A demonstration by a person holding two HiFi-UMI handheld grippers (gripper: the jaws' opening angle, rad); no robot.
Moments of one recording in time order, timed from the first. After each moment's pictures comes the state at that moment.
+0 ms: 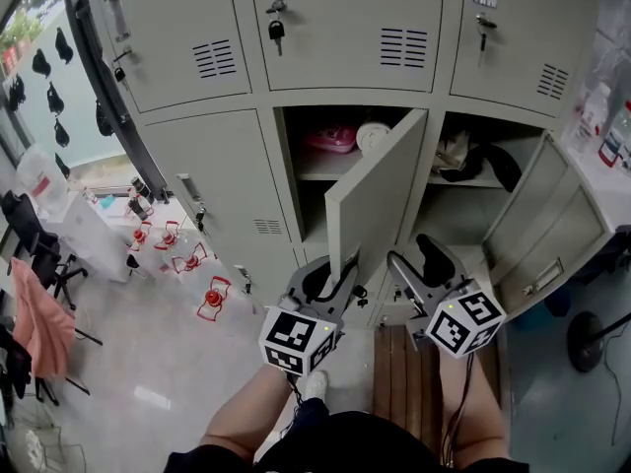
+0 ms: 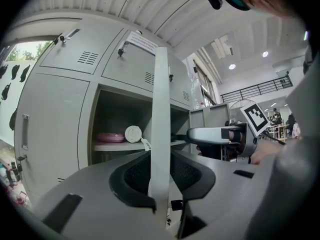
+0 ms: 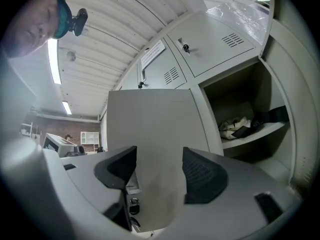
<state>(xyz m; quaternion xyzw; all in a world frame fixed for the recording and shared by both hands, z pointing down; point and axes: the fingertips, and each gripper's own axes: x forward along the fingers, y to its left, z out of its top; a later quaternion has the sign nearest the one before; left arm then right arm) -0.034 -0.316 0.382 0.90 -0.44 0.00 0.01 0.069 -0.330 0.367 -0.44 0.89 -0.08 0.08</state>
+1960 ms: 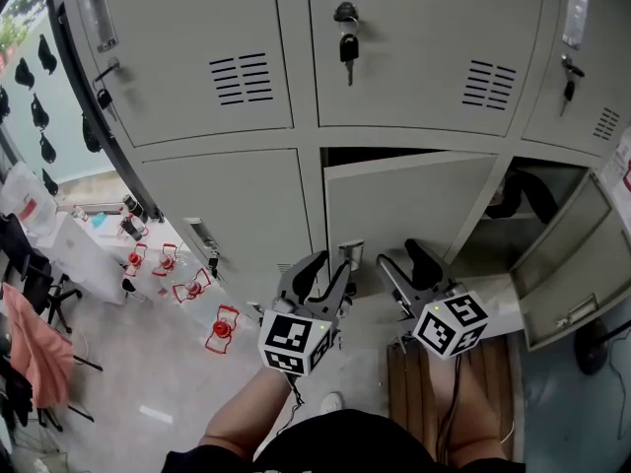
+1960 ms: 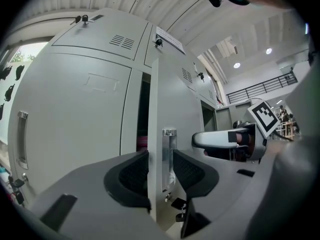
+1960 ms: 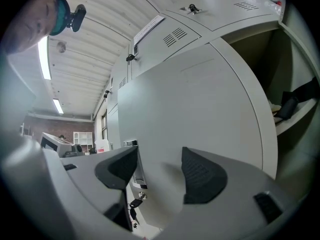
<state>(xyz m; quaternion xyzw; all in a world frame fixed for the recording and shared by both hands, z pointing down) -0.143 -0.442 0.388 0.89 -0.47 0.00 0.00 -0.037 -0.448 0.382 -0.46 0.88 -0.09 0.08</state>
